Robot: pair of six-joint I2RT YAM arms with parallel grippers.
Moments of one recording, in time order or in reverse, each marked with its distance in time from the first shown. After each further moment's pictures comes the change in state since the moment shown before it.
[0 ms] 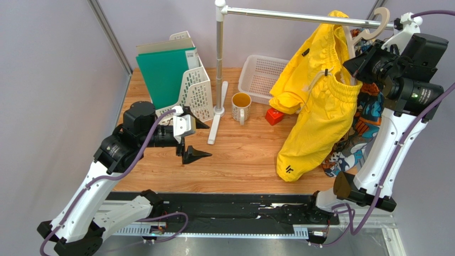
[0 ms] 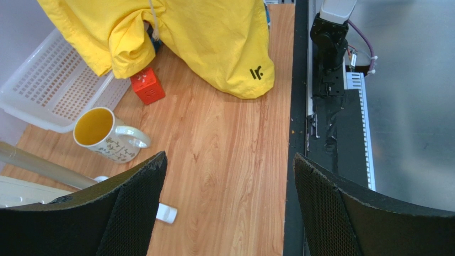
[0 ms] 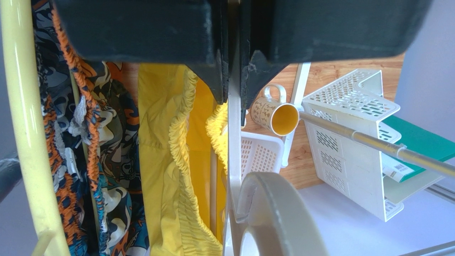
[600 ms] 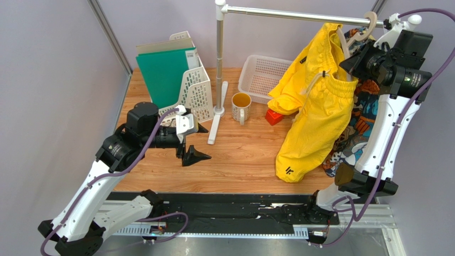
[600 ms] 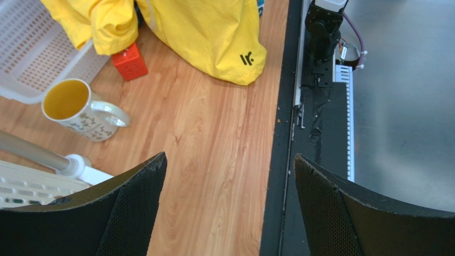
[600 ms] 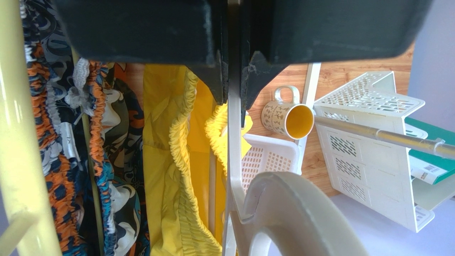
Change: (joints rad) left arm 0.003 0.003 -0.013 -0.047 -0.017 -0.037; right arm -0.001 0.097 -0.055 0.043 -0.003 -0.021
